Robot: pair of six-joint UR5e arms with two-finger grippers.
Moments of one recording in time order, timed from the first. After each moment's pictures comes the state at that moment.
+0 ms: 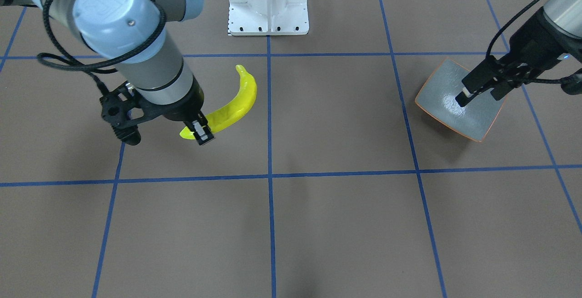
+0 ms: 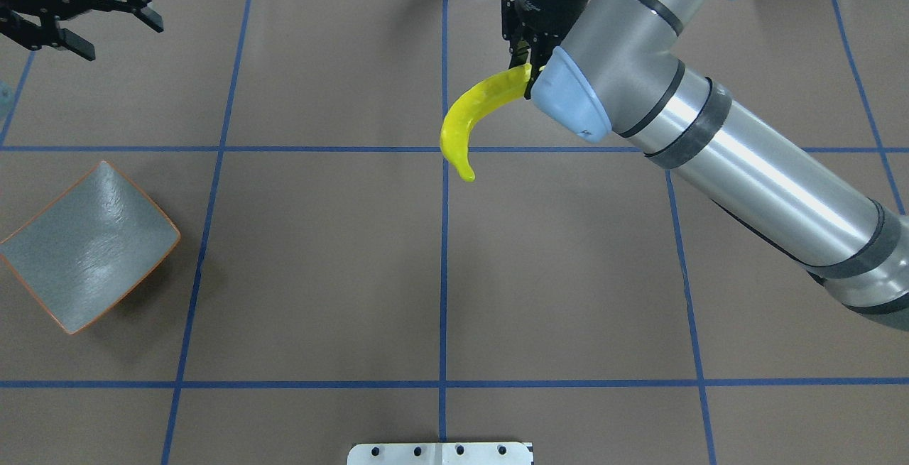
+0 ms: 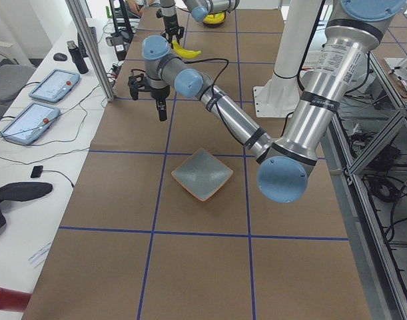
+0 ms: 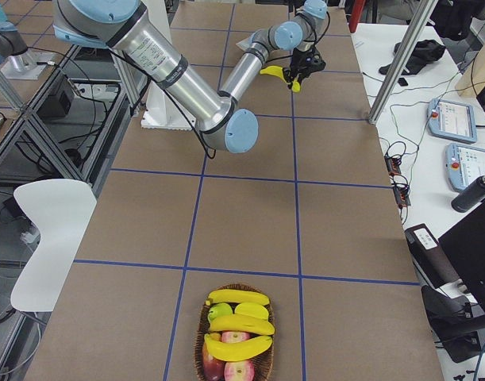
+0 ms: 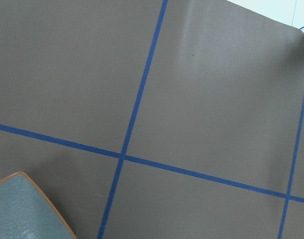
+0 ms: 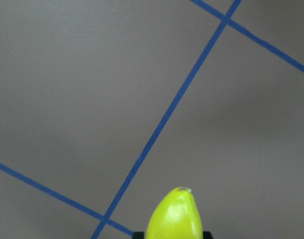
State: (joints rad) left arm -1.13 -2.05 -1.95 -1.47 -2.30 -1.09; right arm 0.85 -0.61 1.56 -1.91 2.23 2.05
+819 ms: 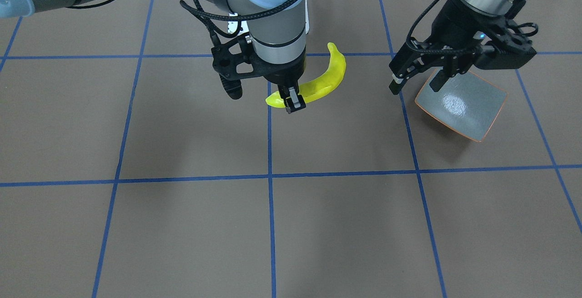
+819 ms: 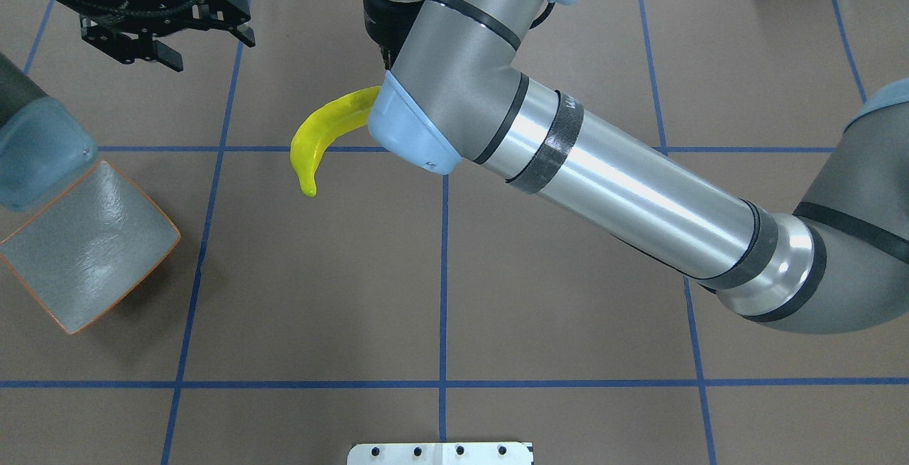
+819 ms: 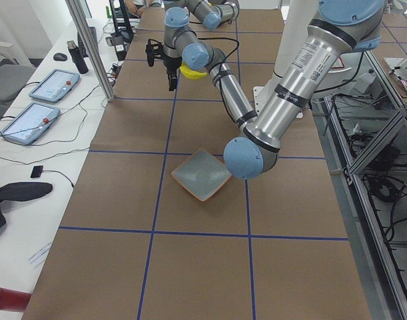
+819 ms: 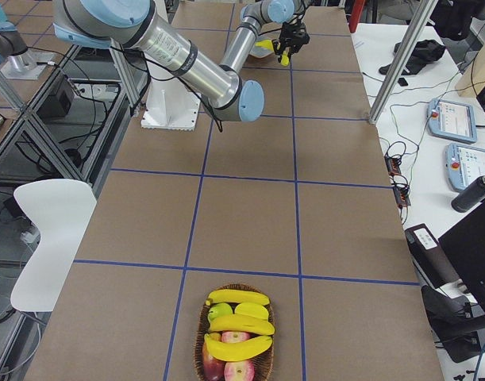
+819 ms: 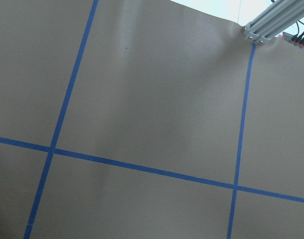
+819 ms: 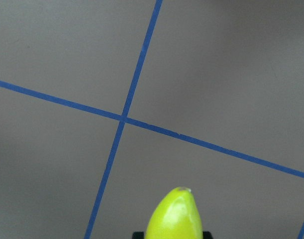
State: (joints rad) left arm -1.00 -2.14 -2.02 -1.46 -2.19 -1.16; right arm 0.73 -0.39 1.42 -1.92 2.18 2.28
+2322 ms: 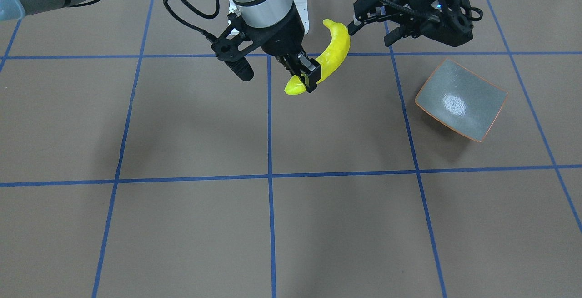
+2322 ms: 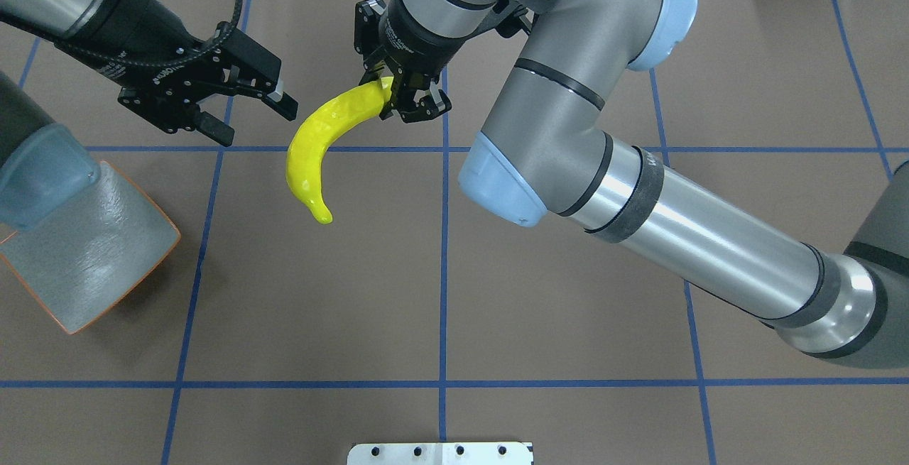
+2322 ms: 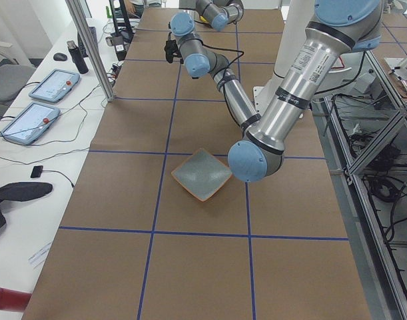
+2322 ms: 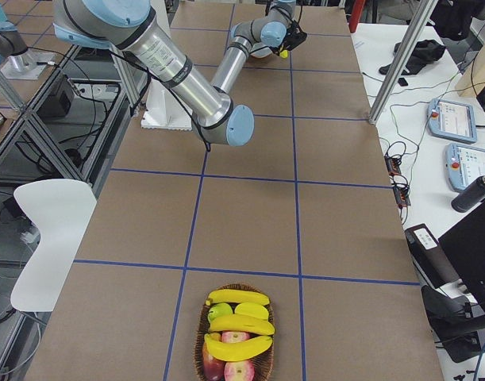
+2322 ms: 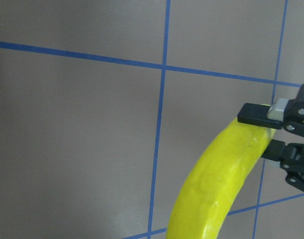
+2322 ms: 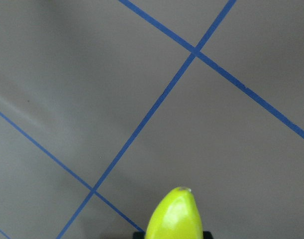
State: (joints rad) left arm -0.98 -2.09 -1.98 -1.78 -2.59 -1.23; right arm 0.74 -0.61 1.61 -1.40 2.21 2.16
